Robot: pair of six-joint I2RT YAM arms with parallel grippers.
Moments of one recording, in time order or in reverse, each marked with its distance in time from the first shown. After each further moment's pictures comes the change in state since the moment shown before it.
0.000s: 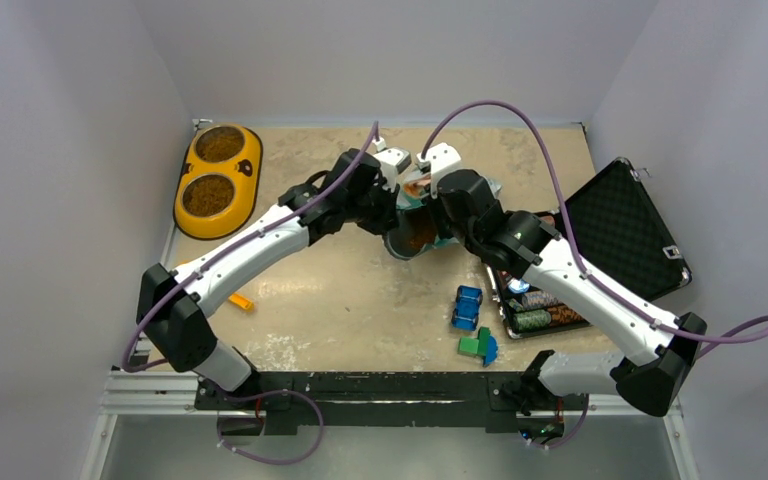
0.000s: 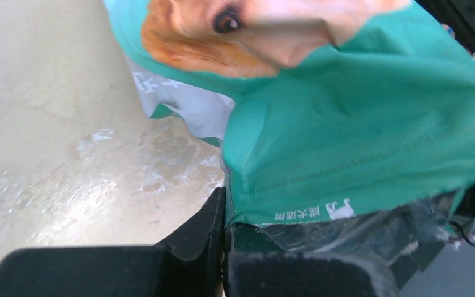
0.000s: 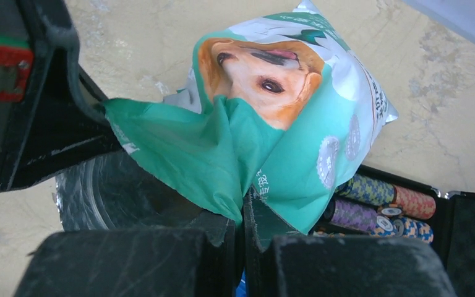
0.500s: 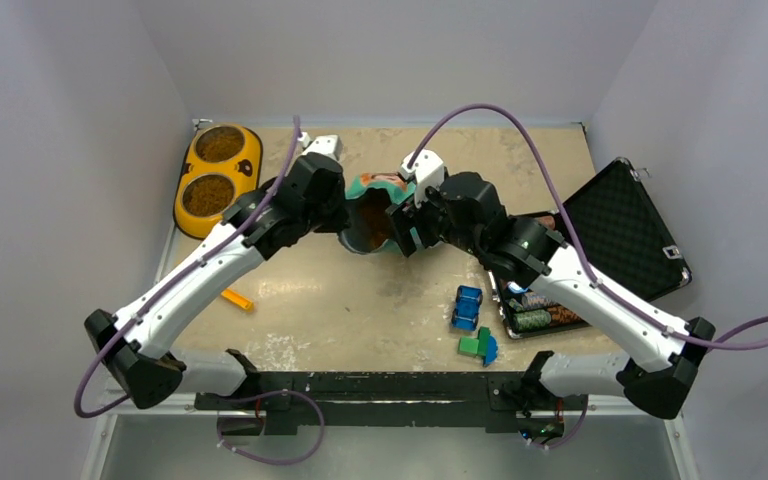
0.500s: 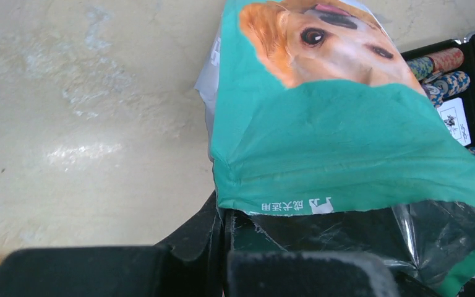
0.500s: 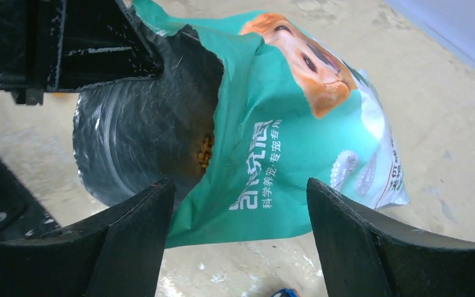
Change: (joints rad) left arm 0.007 -0.198 0.041 -0.277 -0.418 -0.322; right arm 0.064 -0.026 0.018 0.086 -0.243 -0.053
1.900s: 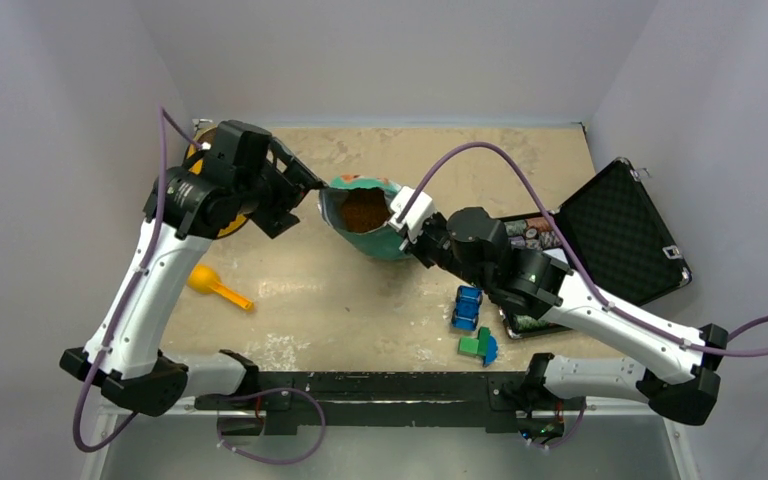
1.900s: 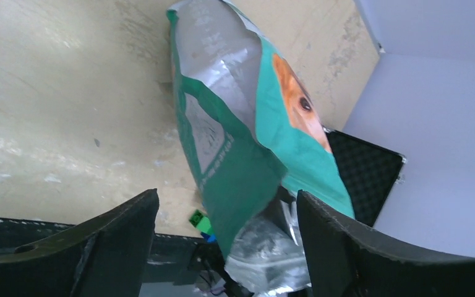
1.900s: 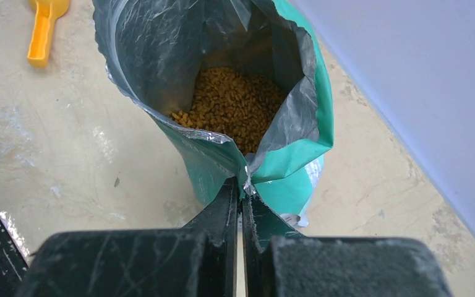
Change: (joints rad) left arm 0.247 -0.039 0.329 -0.474 0.186 -0.634; right arm 0.165 -0.132 -0.152 0.182 0.066 -0.290
